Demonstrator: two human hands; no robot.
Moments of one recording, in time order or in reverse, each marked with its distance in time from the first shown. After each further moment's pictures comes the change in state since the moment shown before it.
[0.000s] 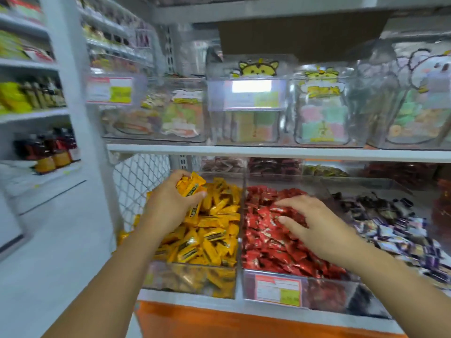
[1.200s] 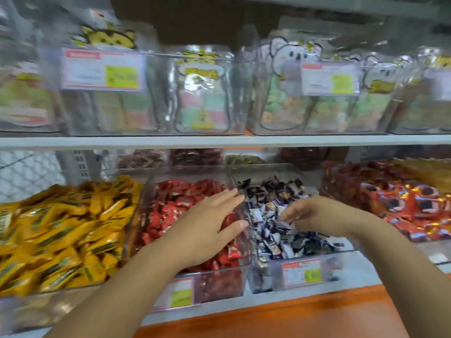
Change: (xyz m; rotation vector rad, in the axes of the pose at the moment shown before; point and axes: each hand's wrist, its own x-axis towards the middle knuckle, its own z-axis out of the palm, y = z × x) left_hand -0.060 0.132 0.144 0.185 -0.647 0.658; right_hand -0.071 0.121 -0.108 0.116 -0.440 0.464
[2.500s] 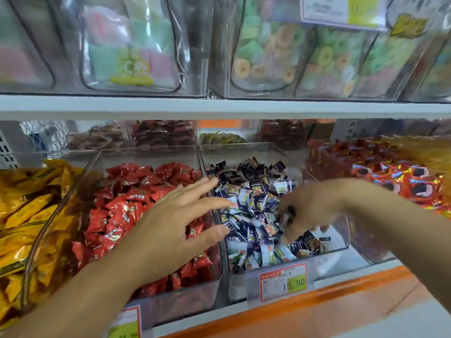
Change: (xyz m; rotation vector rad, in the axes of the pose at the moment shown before) left_hand 0.021 -0.011 0.028 -0.096 0.051 0.089; right_hand 0.024 0.000 -0.020 -0.380 -0.369 0.339
